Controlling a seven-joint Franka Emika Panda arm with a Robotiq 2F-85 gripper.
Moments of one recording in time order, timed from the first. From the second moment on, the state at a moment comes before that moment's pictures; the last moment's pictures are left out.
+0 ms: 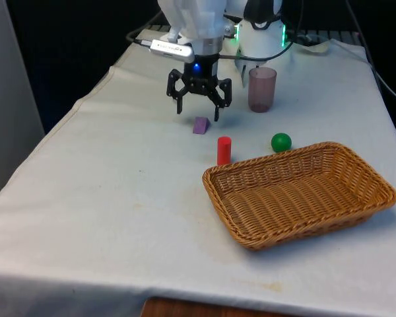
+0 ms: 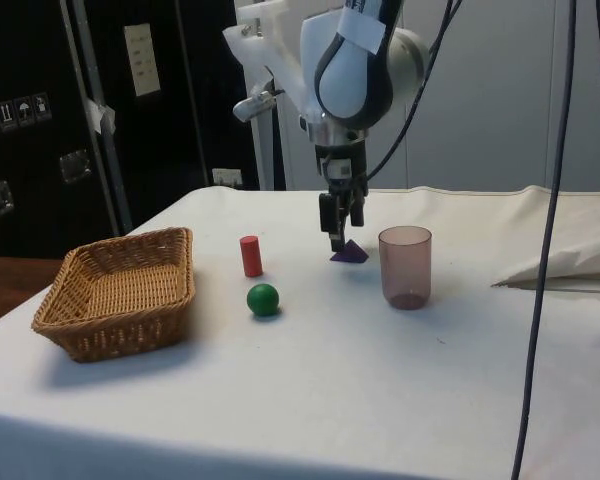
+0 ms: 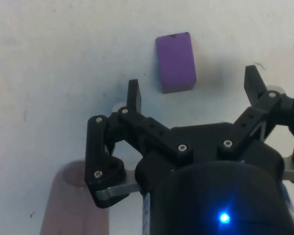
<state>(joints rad) 0.23 0.34 -0.43 -2.44 0.14 2.79 -0.22</state>
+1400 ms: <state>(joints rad) 0.23 0.30 -0.42 -2.45 0.13 2.82 -0.24</state>
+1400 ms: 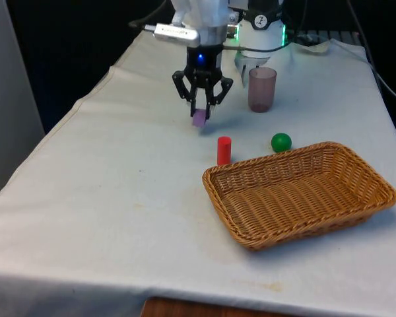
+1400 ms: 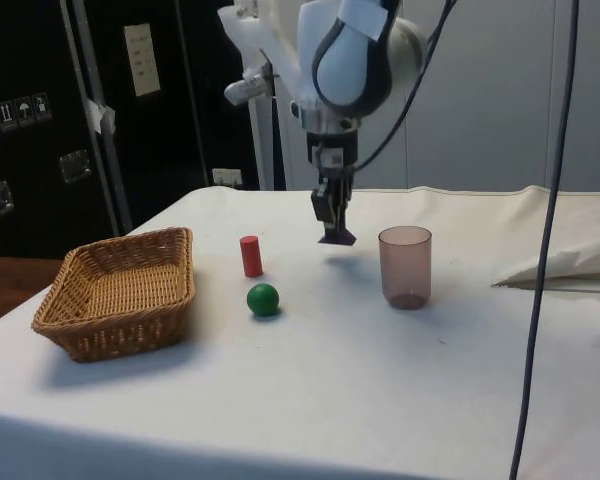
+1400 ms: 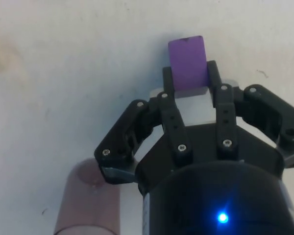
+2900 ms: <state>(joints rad) 0.26 0.19 -0.34 -2.20 0.03 2.50 -0.05</state>
